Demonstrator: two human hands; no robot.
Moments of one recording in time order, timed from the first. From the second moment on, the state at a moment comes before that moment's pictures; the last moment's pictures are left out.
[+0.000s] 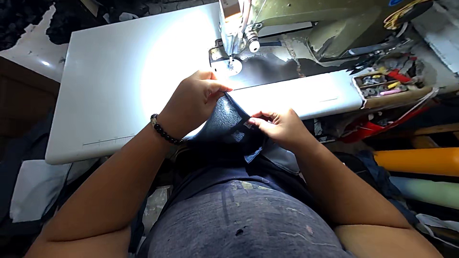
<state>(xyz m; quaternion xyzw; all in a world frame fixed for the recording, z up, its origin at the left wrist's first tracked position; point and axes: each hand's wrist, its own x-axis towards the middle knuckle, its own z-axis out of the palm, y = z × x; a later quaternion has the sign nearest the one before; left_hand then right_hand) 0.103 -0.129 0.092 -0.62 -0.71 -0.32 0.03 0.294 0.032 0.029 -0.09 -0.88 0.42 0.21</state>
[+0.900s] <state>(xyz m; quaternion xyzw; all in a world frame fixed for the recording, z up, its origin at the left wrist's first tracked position) 0.109 -0.107 0.047 -0.42 -0.44 -0.64 -0.47 0.299 -0.001 0.028 0.10 -0.82 0.48 0.29</state>
